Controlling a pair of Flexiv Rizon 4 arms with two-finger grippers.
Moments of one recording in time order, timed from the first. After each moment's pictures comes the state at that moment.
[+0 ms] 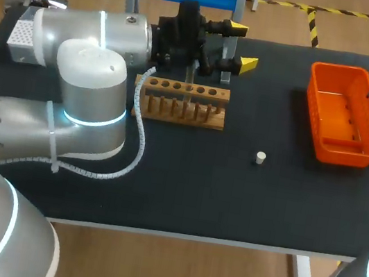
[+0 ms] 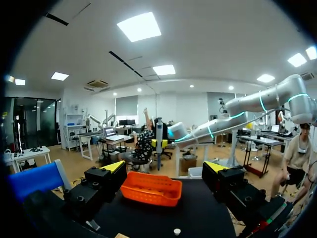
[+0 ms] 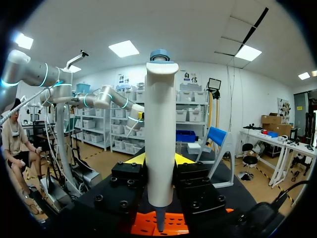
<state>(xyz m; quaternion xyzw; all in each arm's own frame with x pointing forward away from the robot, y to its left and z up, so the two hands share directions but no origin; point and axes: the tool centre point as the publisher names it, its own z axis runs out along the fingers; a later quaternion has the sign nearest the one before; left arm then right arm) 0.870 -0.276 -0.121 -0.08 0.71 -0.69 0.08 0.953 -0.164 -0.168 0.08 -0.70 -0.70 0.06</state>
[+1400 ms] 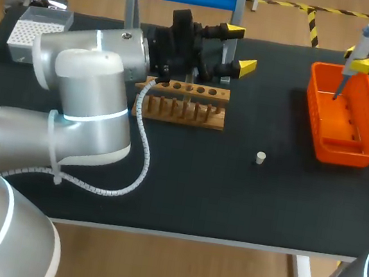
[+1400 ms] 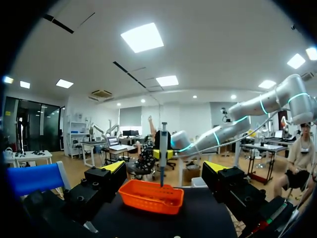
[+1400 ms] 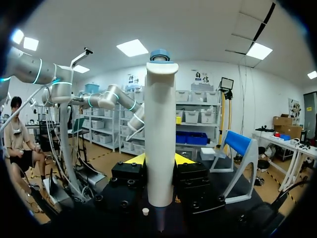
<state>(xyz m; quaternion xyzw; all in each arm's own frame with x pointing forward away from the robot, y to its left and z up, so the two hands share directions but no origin) 0.864 -0.276 -0.121 -0.08 0.67 -0.73 0.09 0.916 -0.072 -0.162 0.12 -0.70 -0.70 0.09</state>
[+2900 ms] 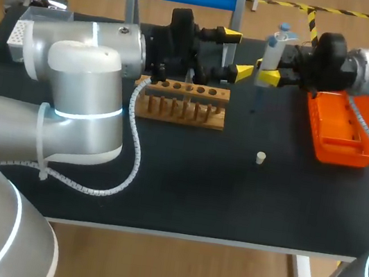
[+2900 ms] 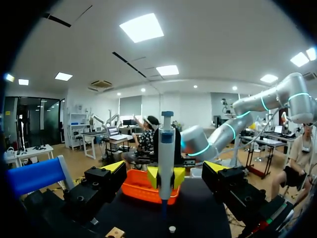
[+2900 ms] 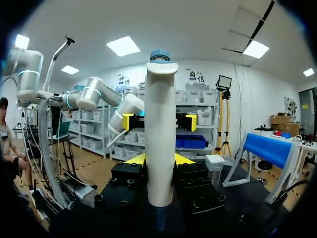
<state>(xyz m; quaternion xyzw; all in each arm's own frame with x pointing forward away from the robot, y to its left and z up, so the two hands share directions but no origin) 0.850 -0.269 -0.124 -0.09 0.71 -0.69 0.09 0.856 0.108 -0.169 0.08 -0.69 -0.72 0.07</state>
